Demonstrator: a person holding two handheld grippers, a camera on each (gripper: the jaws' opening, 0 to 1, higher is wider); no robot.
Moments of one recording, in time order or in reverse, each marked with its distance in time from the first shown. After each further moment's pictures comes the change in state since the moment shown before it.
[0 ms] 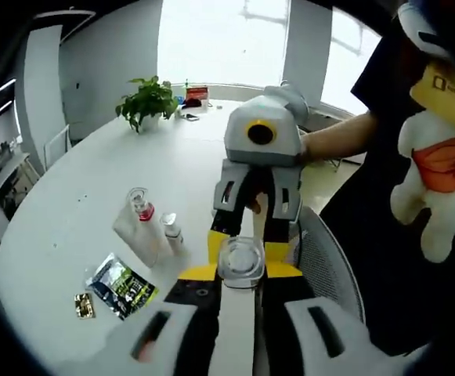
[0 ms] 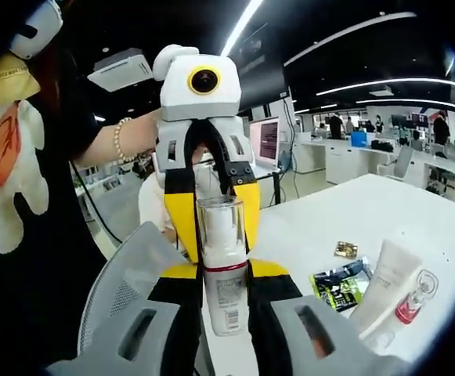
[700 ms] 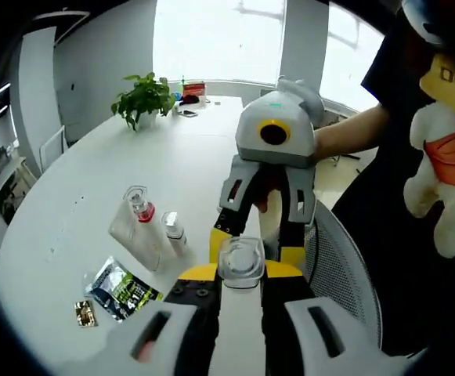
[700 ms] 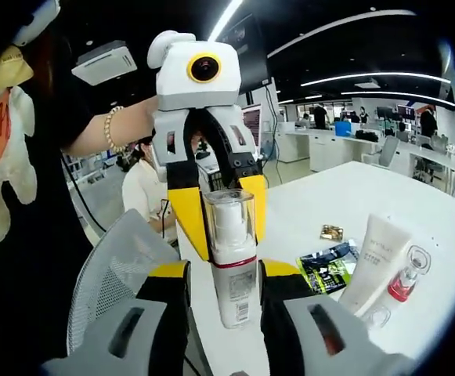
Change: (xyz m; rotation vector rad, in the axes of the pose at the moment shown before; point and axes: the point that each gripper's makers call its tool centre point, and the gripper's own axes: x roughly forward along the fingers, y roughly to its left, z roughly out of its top) left arm 0.023 0.015 -0.005 0.030 0.027 -0.005; right arm -0.006 -0.015 -0.025 0.025 0.059 -0.096
